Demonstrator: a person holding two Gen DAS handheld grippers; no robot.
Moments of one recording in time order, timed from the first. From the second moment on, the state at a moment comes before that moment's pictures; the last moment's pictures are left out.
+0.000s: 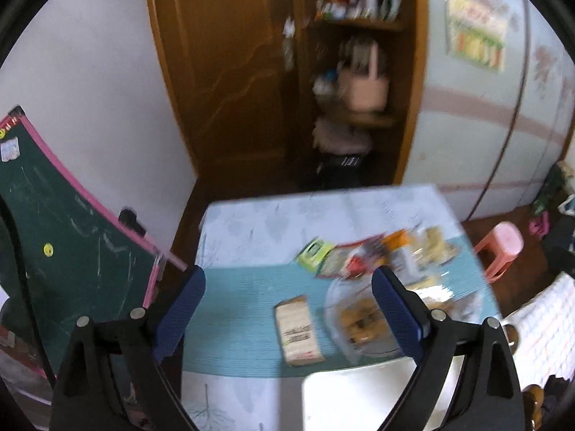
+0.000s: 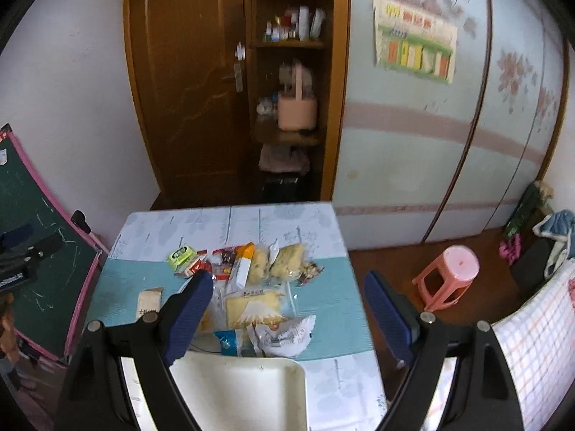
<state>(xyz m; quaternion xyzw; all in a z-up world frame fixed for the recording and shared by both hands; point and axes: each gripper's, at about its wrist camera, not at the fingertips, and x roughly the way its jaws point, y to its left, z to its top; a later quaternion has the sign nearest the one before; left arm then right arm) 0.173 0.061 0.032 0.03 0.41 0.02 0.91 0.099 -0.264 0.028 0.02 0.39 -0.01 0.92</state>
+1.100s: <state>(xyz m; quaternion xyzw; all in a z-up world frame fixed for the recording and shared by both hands) 0.274 0.086 -0.232 -0.03 0.68 0.01 0.73 0.183 -0.287 -0.202 0.23 0.62 0.02 0.75</state>
